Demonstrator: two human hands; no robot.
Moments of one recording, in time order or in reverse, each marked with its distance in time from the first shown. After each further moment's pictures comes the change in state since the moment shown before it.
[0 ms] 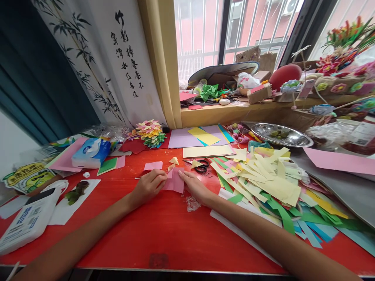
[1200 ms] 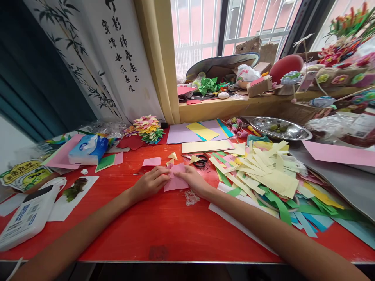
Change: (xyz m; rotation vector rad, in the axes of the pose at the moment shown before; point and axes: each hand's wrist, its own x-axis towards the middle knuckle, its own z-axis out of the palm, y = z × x) left_hand 0.001 0.000 0.002 -0.169 -0.163 0.074; right_hand -0.001 -0.005 0.001 -0.121 0.062 0.030
